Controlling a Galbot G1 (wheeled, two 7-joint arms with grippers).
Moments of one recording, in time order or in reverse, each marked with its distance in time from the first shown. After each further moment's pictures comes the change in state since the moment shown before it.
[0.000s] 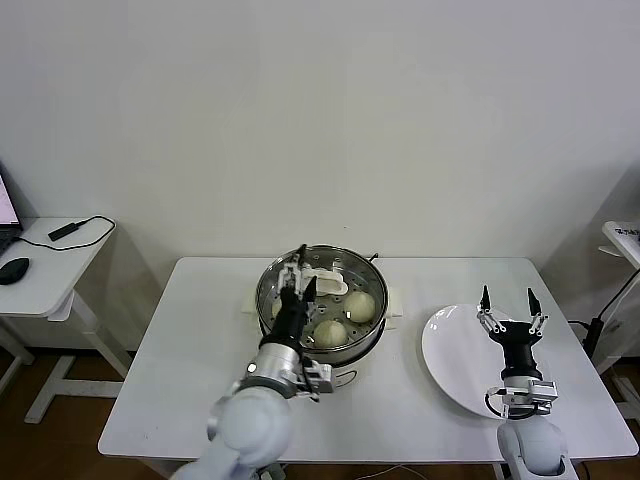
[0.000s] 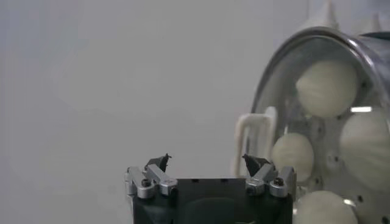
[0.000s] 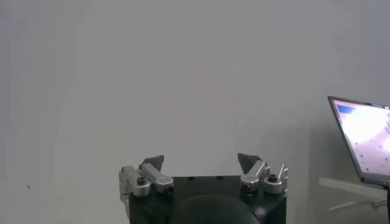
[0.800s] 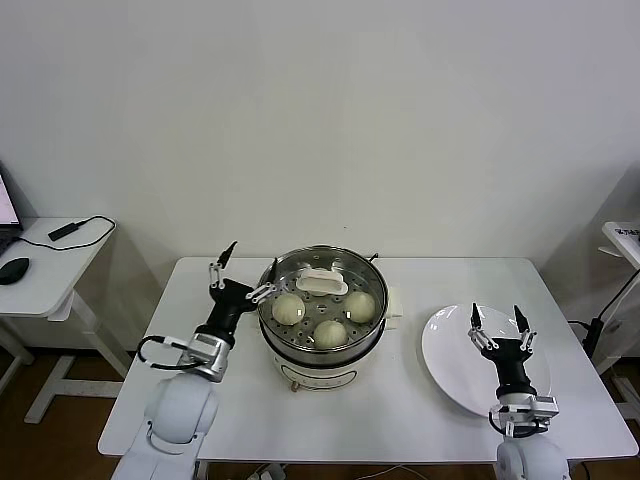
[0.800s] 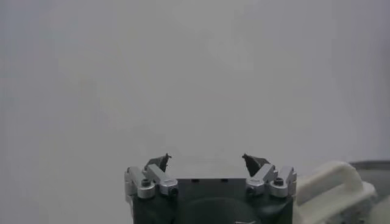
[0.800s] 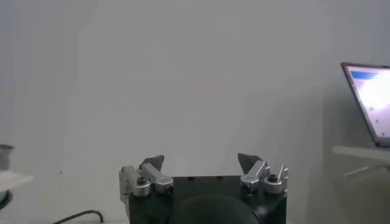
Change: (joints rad) left arm 0.120 -0.014 -0.408 0.142 -1.148 -0.454 -0.218; right arm -0.084 -0.003 -0.012 0.037 0.120 -0.022 -0.072
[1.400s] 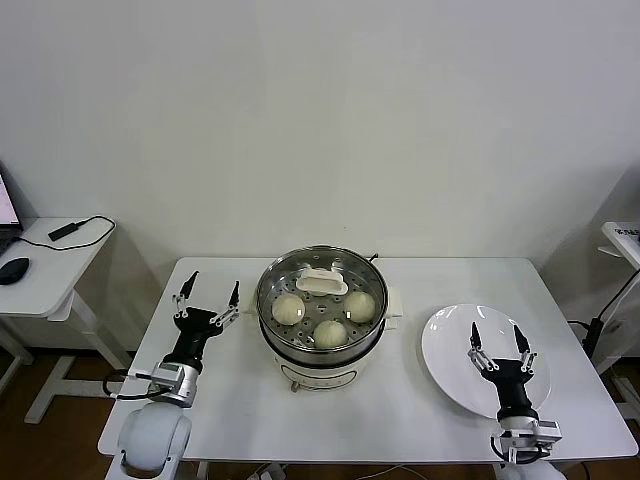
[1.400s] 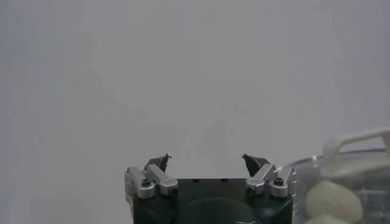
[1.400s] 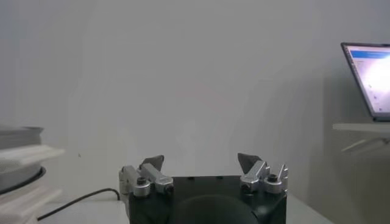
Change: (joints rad) left arm 0.115 -0.005 -0.138 0.070 -0.074 -0.113 -0.005; right arm -0.093 0.020 0.015 0.027 0.003 0.030 -0.015
